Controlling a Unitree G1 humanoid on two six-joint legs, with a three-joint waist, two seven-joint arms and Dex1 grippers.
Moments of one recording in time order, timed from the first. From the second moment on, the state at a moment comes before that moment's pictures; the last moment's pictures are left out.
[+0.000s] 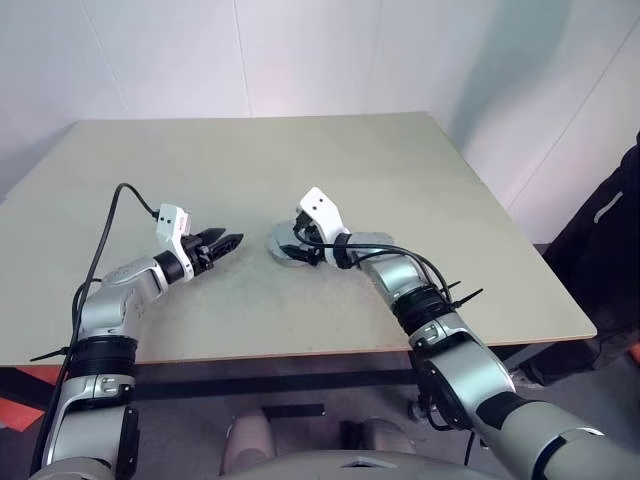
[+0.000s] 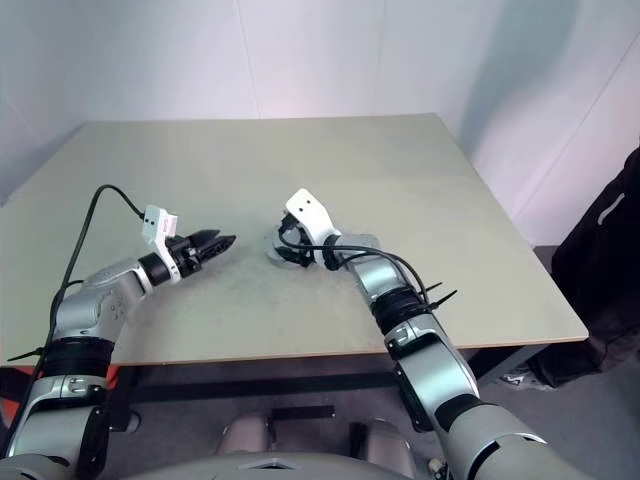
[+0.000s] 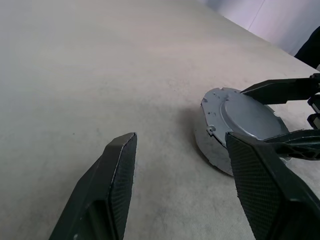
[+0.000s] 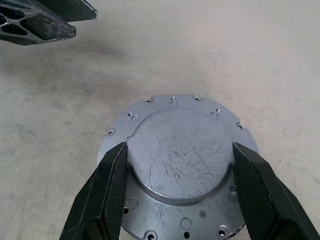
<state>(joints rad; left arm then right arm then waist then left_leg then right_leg) -0.38 0.47 0.19 0.30 -0.44 0.47 -0.79 -0.75 -0.07 0.28 0.62 -0.03 0.28 0.66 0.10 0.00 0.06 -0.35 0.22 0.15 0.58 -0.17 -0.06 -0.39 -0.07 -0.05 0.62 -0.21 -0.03</state>
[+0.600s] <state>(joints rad) -0.38 0.47 0.19 0.30 -0.44 0.47 -0.79 -0.77 -0.08 0.29 0.70 -0.04 0.21 0.63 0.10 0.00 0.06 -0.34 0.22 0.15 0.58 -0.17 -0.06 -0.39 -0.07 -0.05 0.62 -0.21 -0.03</state>
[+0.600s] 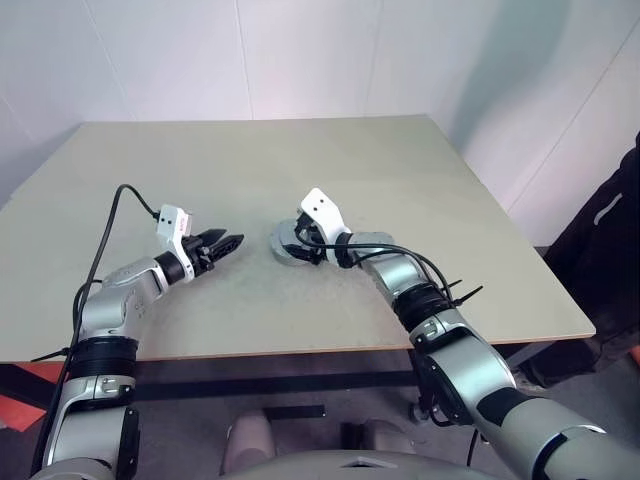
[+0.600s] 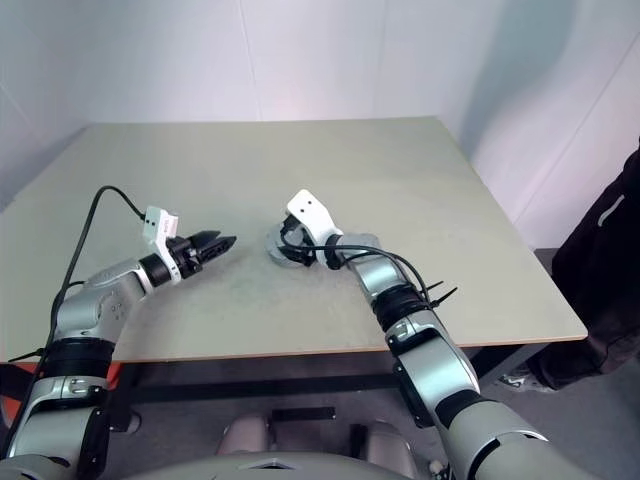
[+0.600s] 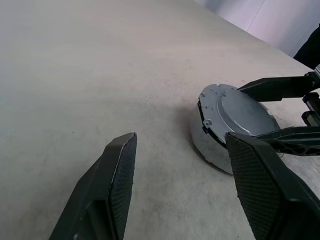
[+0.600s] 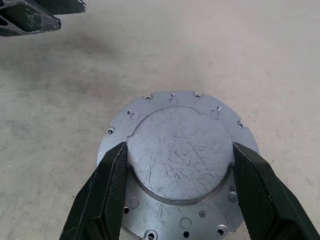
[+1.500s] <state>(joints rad) -0.48 0.28 0.21 0.35 -0.53 0.64 -0.65 -0.80 -0.12 0.33 0.70 -0.04 0.24 0.70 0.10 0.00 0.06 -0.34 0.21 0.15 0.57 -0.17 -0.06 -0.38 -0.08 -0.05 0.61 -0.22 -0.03</state>
